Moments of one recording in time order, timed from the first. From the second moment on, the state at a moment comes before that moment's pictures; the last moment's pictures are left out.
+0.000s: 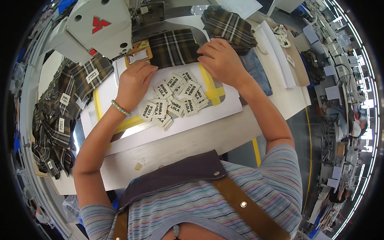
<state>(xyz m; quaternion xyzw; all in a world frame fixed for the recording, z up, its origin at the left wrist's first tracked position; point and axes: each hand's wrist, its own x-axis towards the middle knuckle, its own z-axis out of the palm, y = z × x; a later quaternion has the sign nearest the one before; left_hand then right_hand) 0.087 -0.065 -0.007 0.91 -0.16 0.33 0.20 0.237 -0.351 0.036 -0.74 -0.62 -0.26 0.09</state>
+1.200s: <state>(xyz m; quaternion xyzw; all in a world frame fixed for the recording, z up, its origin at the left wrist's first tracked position) 0.080 -0.054 0.004 0.91 -0.25 0.34 0.01 0.225 -0.328 0.051 -0.73 -0.60 -0.32 0.07</state>
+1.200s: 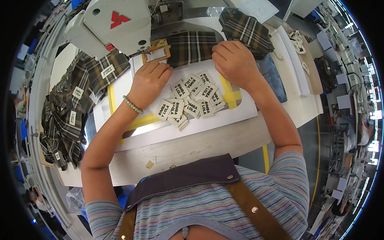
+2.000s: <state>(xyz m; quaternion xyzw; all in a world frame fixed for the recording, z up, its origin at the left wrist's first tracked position) 0.054 -0.021 -0.002 0.94 -0.17 0.30 -0.02 0.232 -0.287 0.026 -0.66 -0.66 -0.35 0.08</state>
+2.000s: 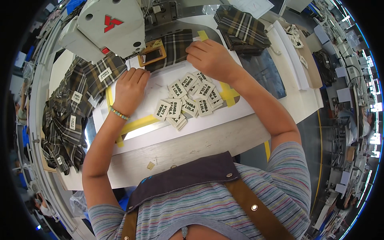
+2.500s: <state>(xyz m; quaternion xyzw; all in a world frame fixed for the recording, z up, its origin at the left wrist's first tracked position) 0.030 -0.004 -0.005 0.96 -0.14 0.26 -0.04 0.219 -0.273 0.010 -0.75 -0.62 -0.19 0.11</state>
